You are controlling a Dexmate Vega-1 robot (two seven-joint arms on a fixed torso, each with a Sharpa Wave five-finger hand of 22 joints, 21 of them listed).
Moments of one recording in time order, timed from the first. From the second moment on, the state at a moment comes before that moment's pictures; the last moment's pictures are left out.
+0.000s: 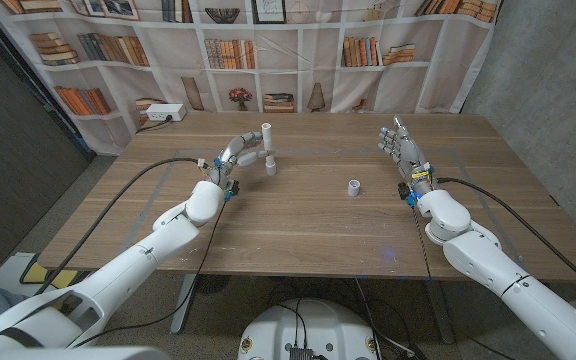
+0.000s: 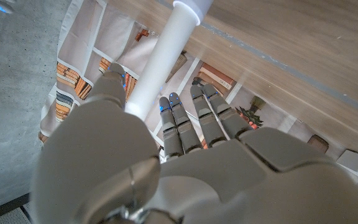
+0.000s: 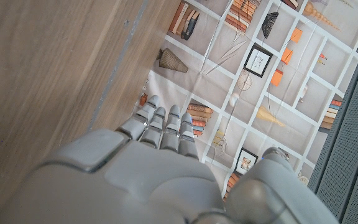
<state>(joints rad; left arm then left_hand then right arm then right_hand) 0.80 0.59 0.54 -1.38 0.06 -0.25 0.35 0.92 -0.06 0.27 -0.13 0.24 0.50 -0.04 0.30 0.19 0.55 -0.16 0.26 0.19 0.50 -0.05 0.22 0.18 0.40 -0.04 0.27 0.19 -1.08 -0.64 -0.33 -1.71 0.48 0.18 -0.24 0.17 -0.07 0.17 0.00 0.24 0.21 0.06 0.20 0.18 0.24 0.07 0.21 0.18 0.15 0.03 0.19 0.17 0.24 -0.04 0.20 0.18</state>
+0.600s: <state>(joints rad) 0.77 0.58 0.57 -1.35 0.09 -0.23 0.37 0.94 -0.04 0.28 -0.13 0.22 0.56 -0.04 0.30 0.19 0.61 -0.16 0.27 0.19 0.55 -0.05 0.23 0.18 0.41 -0.04 0.28 0.19 -1.08 -0.65 -0.33 -1.73 0.48 0.16 -0.24 0.18 -0.06 0.17 -0.01 0.24 0.22 0.06 0.20 0.18 0.25 0.07 0.21 0.18 0.16 0.03 0.19 0.17 0.24 -0.04 0.20 0.18</state>
